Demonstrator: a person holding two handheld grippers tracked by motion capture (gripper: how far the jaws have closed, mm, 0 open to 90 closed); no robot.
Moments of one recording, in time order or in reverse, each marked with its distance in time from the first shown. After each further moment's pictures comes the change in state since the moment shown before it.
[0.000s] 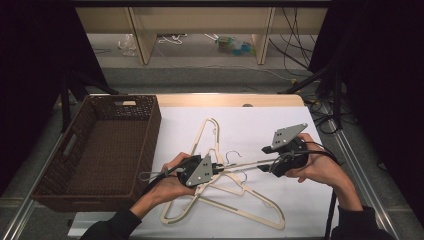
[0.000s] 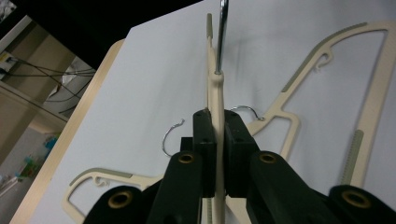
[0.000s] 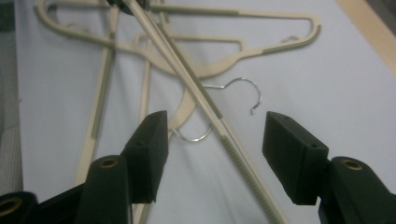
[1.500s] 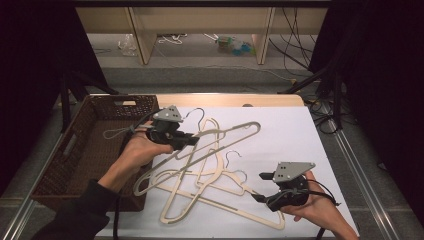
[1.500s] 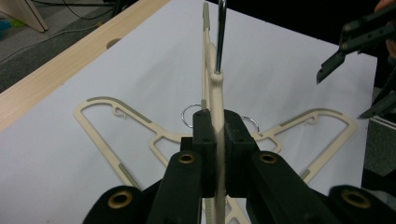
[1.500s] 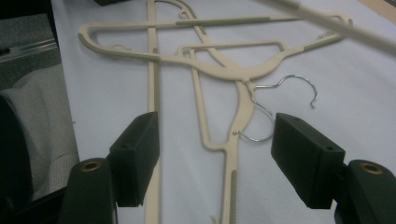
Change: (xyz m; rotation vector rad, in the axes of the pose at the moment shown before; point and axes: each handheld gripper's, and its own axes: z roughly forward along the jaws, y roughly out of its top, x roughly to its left) left arm 0.091 0.020 -0.076 0.071 -0.044 -0.577; right arm 0.073 -0.041 0.011 -0.143 0.012 0.115
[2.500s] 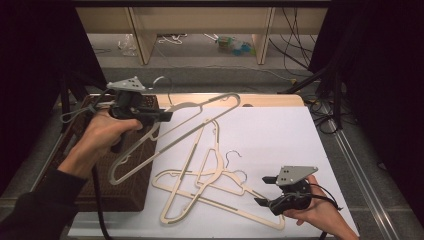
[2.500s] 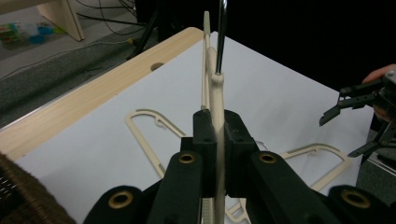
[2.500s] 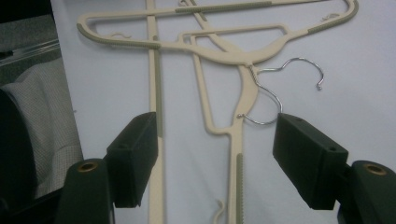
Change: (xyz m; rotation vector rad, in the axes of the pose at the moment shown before) left arm 0.036 0.017 -0.080 -0.103 0.074 -0.111; right arm 0.000 -0.015 0.000 0.012 0.004 0.035
